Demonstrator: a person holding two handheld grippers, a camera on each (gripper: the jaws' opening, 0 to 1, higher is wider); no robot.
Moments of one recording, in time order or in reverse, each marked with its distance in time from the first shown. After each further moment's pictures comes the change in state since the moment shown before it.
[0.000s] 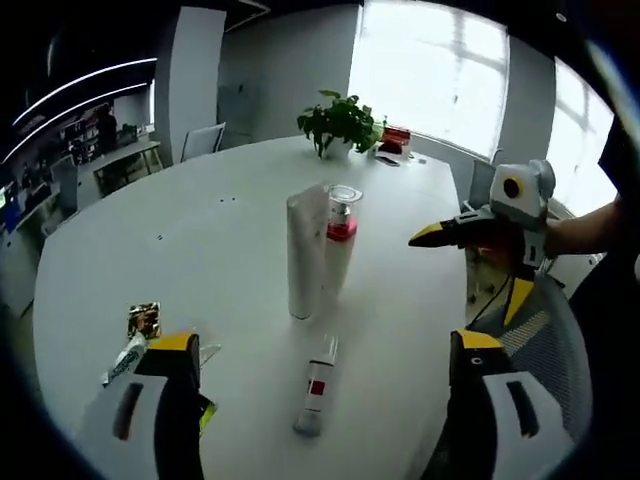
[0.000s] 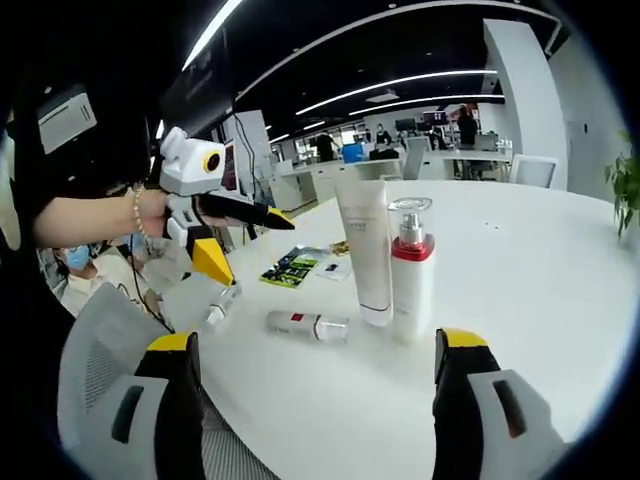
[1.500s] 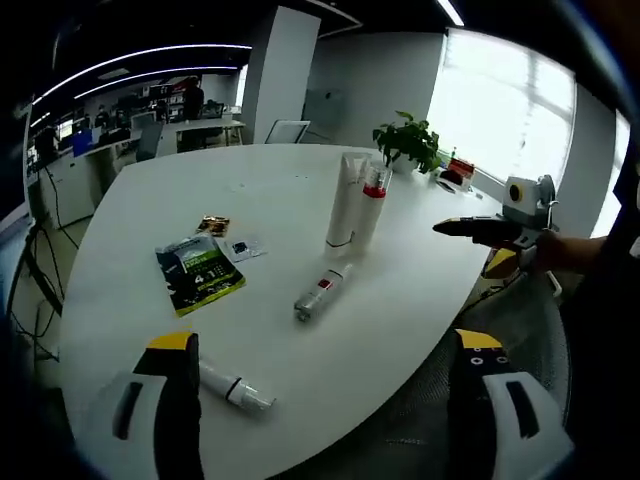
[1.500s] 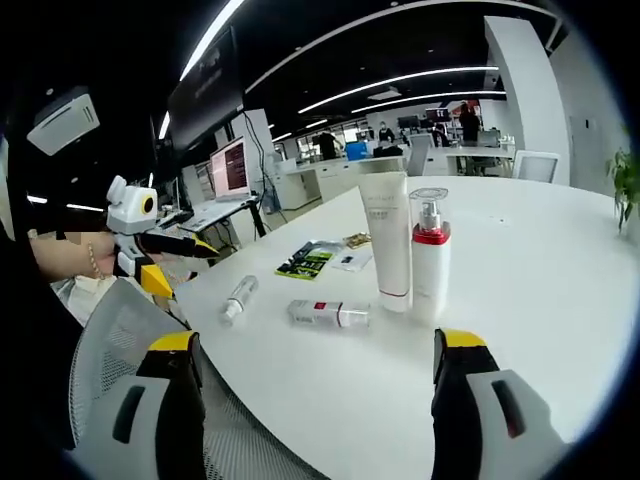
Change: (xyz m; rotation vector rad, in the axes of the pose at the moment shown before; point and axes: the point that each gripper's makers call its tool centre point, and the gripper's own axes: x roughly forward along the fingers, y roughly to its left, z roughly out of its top) left arm -0.105 -0.024 -0.092 -0.250 -0.074 0.252; right arm -0.012 0.027 -0.010 0.025 0.000 0.011
